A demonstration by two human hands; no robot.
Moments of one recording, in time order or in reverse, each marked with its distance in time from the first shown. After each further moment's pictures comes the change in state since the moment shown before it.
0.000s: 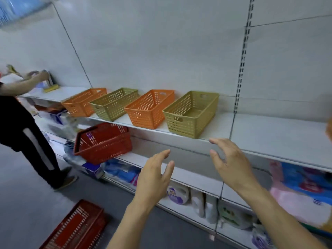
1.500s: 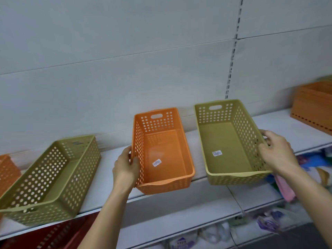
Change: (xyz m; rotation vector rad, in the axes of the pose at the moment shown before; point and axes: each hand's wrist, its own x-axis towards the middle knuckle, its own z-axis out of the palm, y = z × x) left_hand 0.392 -0.238 -0.041 -0.349 -0.344 -0.122; right_hand 0.166 -0.040 0.114 -0.282 0.528 0.886
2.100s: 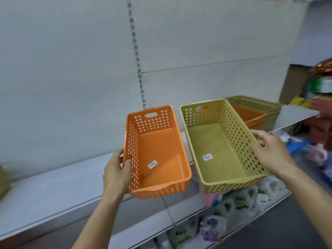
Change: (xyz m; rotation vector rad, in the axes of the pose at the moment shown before) left_hand -0.176 0.171 0.197 -0.184 -0.071 0.194; right_hand 0.016 0.183 -0.262 0.143 0.133 -0.054
